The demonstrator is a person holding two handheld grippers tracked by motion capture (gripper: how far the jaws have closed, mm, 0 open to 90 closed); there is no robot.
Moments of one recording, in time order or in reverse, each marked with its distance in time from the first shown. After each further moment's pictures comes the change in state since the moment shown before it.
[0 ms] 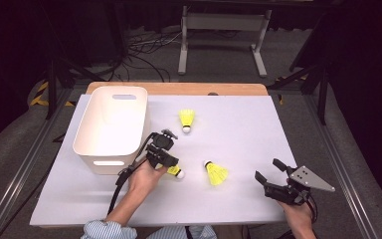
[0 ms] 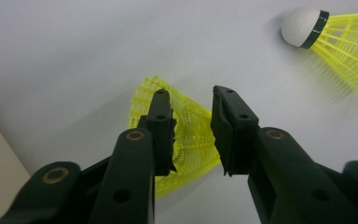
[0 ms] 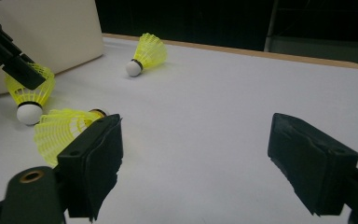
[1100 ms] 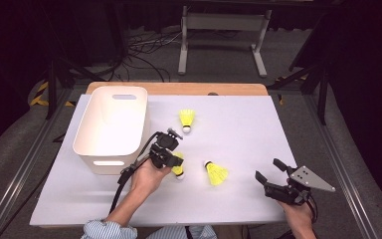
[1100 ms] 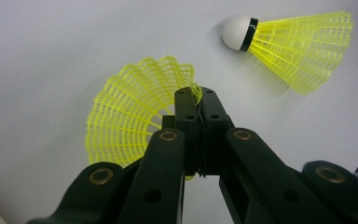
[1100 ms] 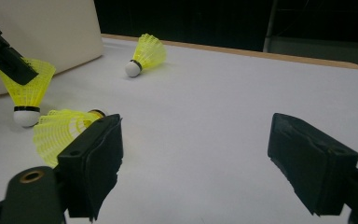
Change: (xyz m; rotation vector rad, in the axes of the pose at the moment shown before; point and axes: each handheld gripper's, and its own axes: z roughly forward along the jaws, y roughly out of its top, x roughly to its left) left arm -0.014 0.005 -0.010 -0.009 -0.117 0.059; right arm 0.000 0.000 0.000 -0.002 -0.003 0.000
